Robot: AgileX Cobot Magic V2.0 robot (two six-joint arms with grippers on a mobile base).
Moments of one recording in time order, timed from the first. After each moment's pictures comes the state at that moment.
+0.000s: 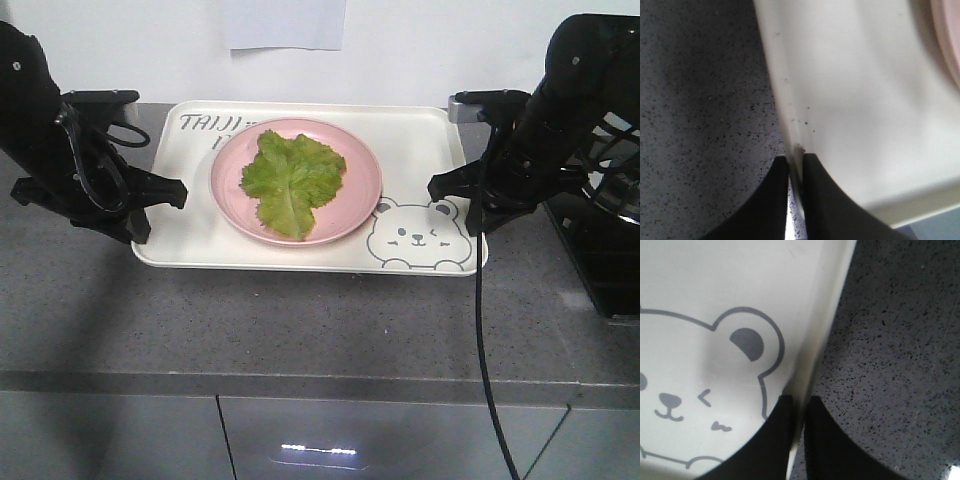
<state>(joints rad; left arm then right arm) -0.24 1.73 -1.58 -0.12 1.18 -0.07 0.18 1.88 -1.73 0.11 1.25 -0.05</state>
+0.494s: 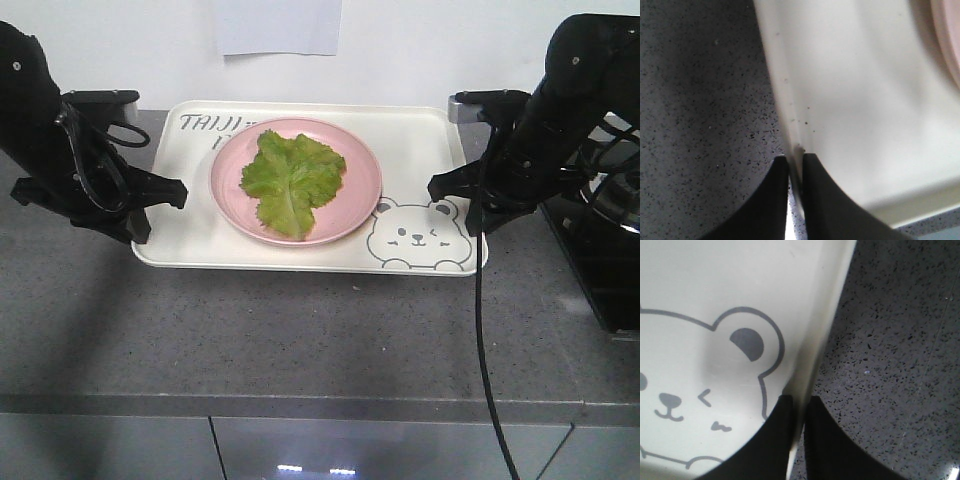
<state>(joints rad) -0.24 1.73 -1.58 -0.12 1.18 -0.07 0.18 1.88 -1.73 0.11 1.25 -0.05</state>
